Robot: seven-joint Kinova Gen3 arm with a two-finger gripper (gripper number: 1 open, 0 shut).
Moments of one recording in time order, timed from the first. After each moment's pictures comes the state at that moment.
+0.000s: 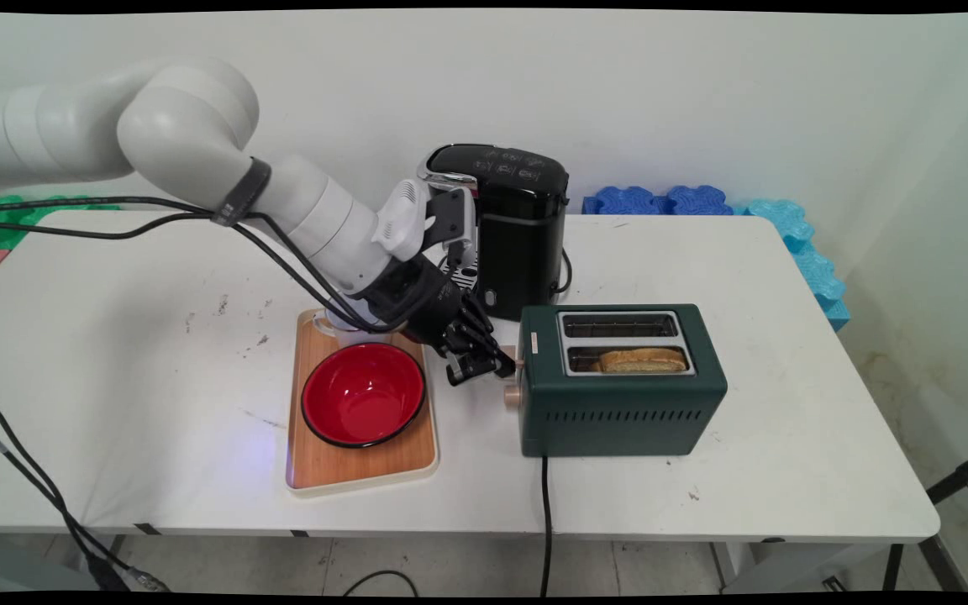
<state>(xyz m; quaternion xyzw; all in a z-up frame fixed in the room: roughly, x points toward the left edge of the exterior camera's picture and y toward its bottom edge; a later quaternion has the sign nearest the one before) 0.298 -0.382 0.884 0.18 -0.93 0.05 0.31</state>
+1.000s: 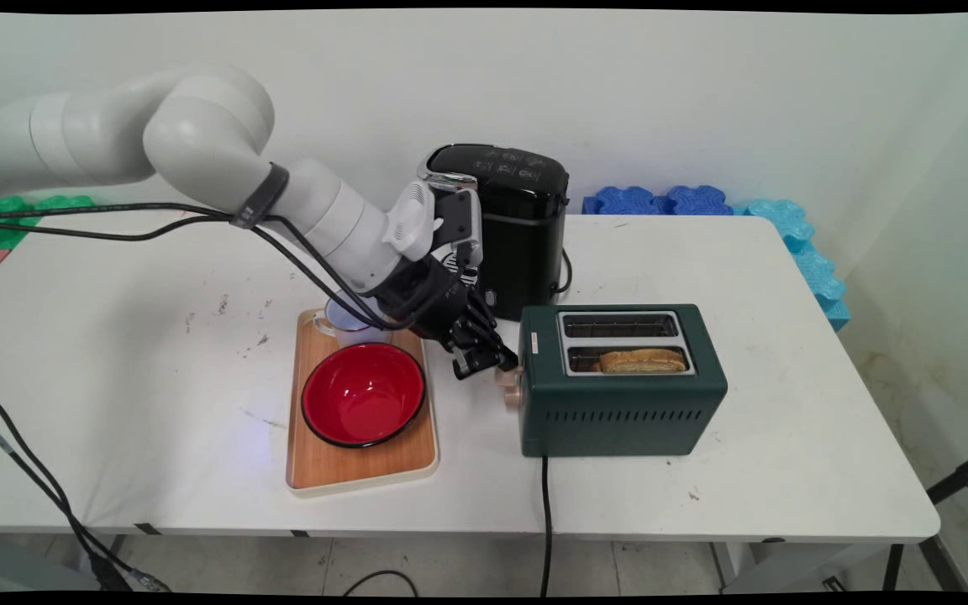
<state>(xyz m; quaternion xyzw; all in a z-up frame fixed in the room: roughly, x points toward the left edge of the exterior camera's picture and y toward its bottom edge) 0.298 -0.395 0.872 0.18 -0.93 0.06 0.31</state>
